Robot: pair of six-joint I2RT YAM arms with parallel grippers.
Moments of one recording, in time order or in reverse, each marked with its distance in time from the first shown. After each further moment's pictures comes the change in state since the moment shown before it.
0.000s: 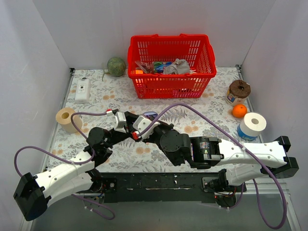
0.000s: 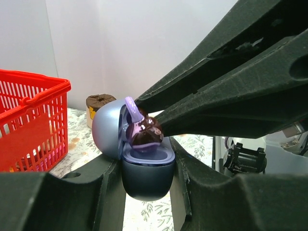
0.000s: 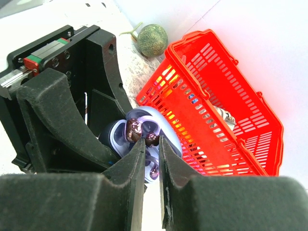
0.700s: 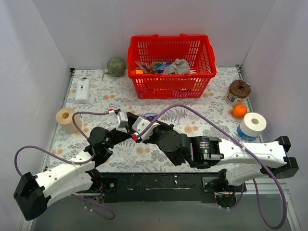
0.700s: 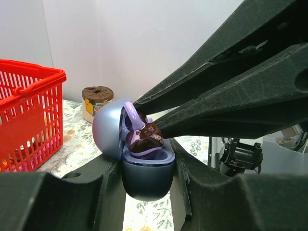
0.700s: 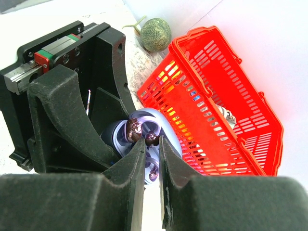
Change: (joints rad) left arm -0.004 0.002 0.000 -0.029 -0.010 -0.009; right arm -0.001 0.001 0.000 -0.048 -0.032 0.008
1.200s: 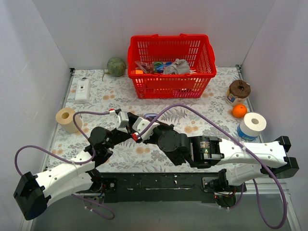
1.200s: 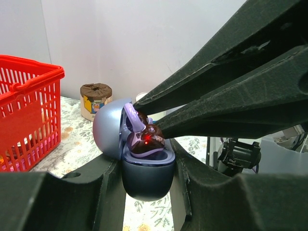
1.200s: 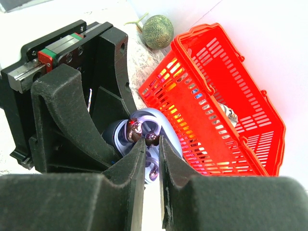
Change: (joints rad) left arm -0.002 0.003 0.000 -0.014 -0.006 -0.005; right arm 0.000 0.000 0.006 -0.035 -0.007 0.019
